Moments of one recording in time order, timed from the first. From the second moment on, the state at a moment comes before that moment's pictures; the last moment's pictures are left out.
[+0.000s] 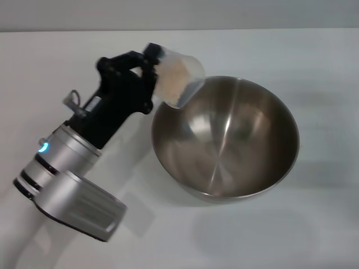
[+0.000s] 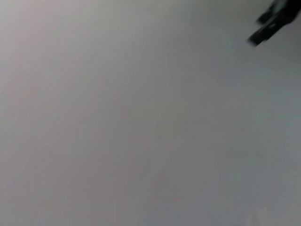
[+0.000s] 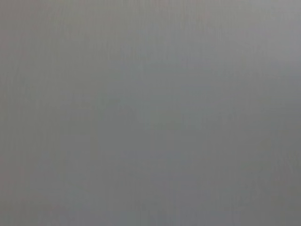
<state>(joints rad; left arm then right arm) -0.49 -2.08 -0.36 -0.33 2.28 1.46 1.02 0.39 2.07 -1.64 -0.16 0.44 -1.49 0.10</state>
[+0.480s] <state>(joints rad) -0.51 -2.08 -0.36 -0.39 2.44 1.41 1.49 0.40 2.07 -1.64 -0.16 0.44 -1.48 0.10</state>
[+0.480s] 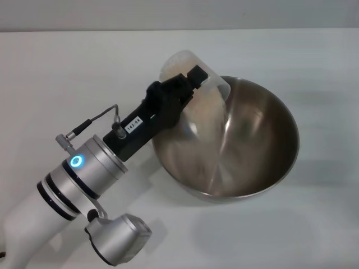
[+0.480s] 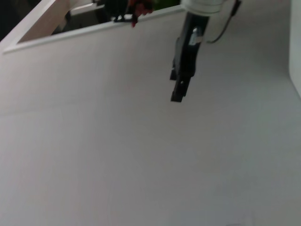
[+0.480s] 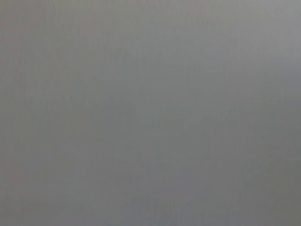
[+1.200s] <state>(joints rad) -0.52 -2.08 -0.36 -0.41 2.50 1.37 1.87 0.42 2.07 -1.64 -0.15 0.44 -1.48 0.10</state>
